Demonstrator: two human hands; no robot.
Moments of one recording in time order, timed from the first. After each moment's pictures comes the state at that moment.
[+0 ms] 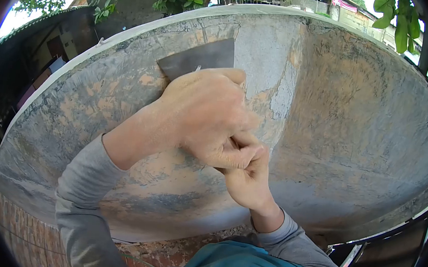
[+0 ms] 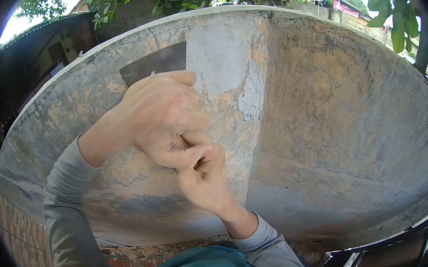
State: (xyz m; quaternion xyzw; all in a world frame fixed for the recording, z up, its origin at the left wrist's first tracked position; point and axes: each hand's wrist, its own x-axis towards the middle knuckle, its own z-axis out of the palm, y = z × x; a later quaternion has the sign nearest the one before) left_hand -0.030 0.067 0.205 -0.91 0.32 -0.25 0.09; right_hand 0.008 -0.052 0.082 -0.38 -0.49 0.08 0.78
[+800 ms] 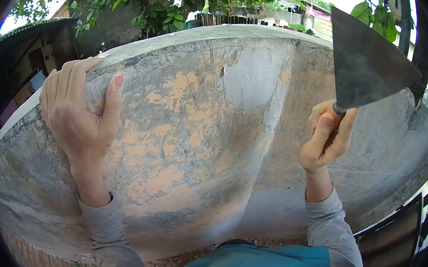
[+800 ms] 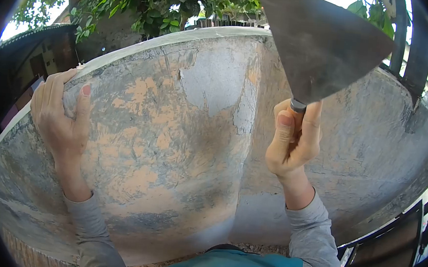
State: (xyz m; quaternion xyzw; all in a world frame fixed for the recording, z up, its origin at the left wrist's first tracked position) left_hand -0.136 0.137 0.210 -0.72 -0.16 -0.60 0.31; right_hand 0.115 -0.108 0.122 -0.43 -0.53 -0.45 0.57
